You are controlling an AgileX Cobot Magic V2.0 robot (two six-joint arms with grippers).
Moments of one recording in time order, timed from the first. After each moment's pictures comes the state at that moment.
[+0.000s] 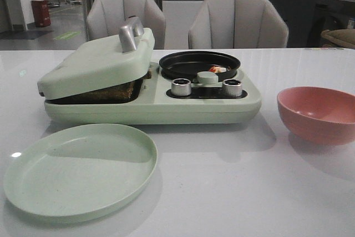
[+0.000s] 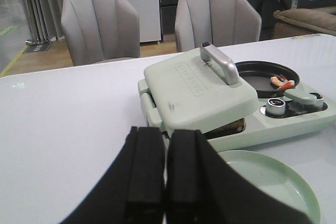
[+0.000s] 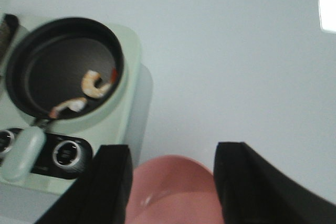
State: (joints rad) left arm -0.21 0.02 -0.36 -0.11 0.53 0.12; right arm 0.05 1.30 -1.15 0.32 0.52 -0.27
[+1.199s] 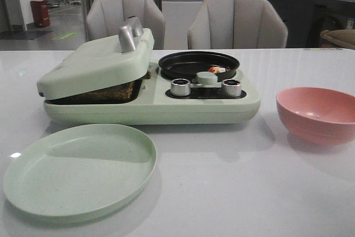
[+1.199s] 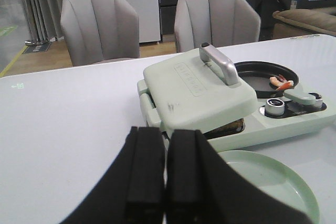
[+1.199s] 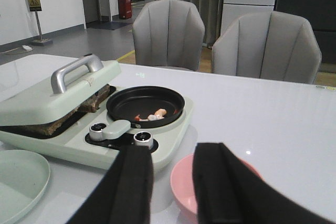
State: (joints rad) left arm -0.21 0.02 -0.36 -0.11 0.53 0.12; right arm 0.26 0.18 -0.21 0.34 0.12 -0.29
